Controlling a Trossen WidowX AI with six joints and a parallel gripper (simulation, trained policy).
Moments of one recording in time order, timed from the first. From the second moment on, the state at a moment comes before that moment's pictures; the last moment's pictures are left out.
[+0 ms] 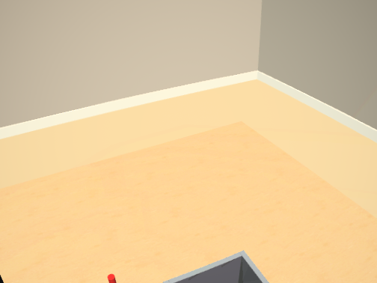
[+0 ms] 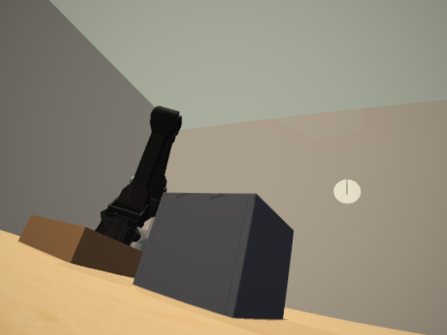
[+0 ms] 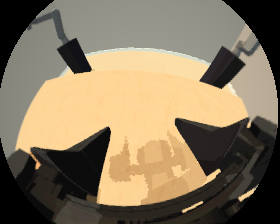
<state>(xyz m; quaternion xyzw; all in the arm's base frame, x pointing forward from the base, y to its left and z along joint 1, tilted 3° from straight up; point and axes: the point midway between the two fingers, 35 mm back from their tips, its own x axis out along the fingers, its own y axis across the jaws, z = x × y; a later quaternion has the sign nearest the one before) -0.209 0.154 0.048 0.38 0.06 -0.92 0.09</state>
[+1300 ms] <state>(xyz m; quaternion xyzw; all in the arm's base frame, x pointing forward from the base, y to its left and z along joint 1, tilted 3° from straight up) -0.088 0.213 0.043 0.46 -0.40 -0.72 -0.34</state>
